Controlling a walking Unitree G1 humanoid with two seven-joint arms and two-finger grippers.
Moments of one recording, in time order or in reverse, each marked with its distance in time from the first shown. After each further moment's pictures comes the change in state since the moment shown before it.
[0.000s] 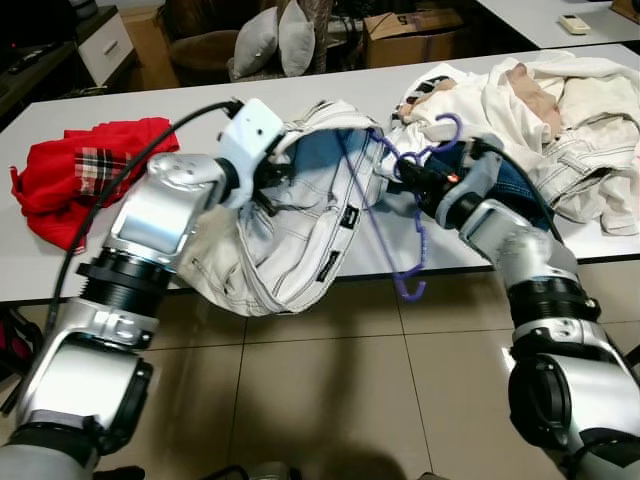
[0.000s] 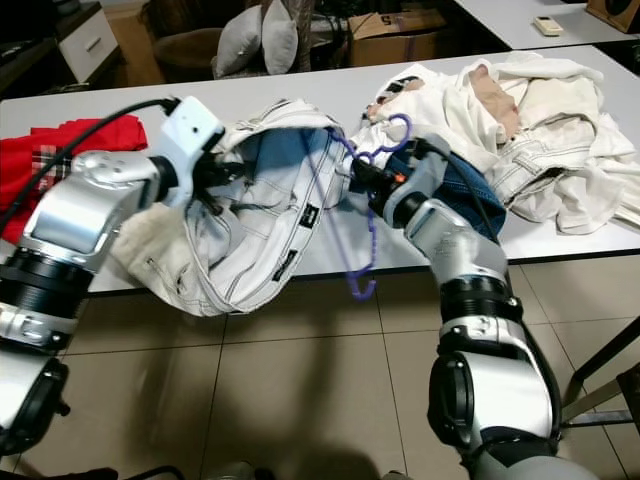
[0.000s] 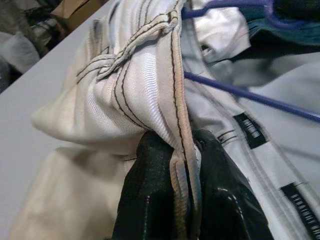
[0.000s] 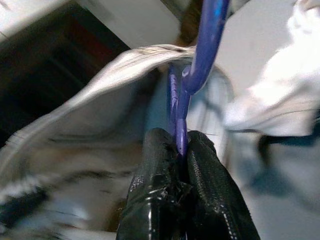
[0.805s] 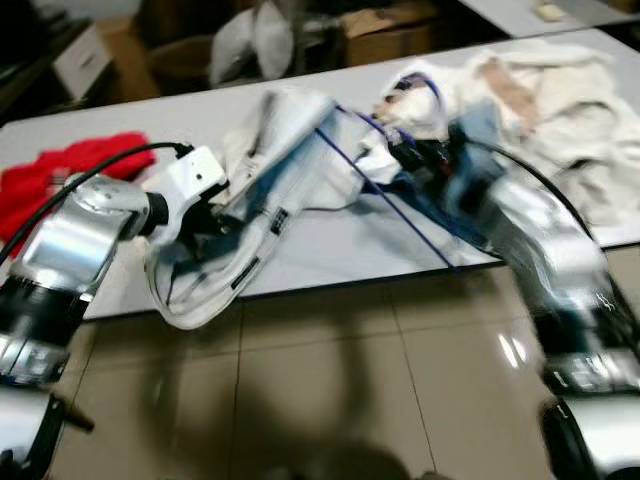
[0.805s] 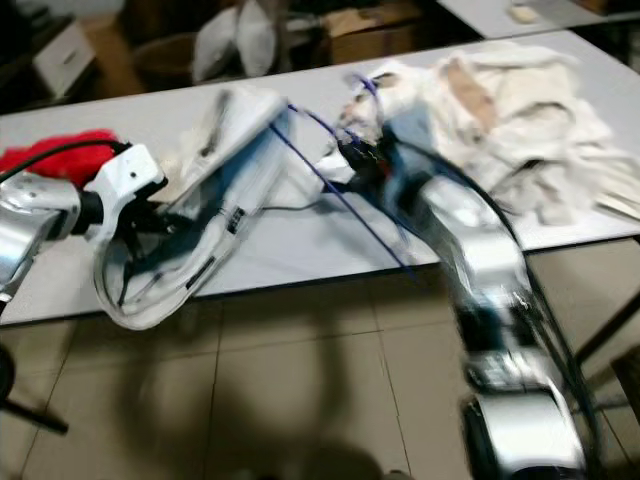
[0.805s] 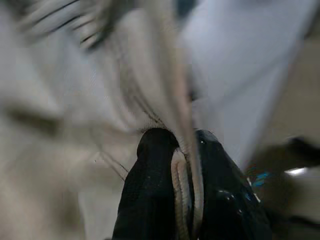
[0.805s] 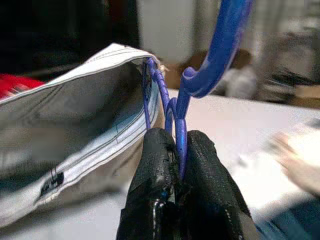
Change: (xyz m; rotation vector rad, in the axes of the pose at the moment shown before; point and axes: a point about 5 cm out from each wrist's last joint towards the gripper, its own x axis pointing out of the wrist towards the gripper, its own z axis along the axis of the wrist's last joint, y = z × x) left arm -0.058 0.015 -0.044 -0.022 0.156 -0.266; right arm -0.003 0.061 0.021 -0.806 -0.012 0.161
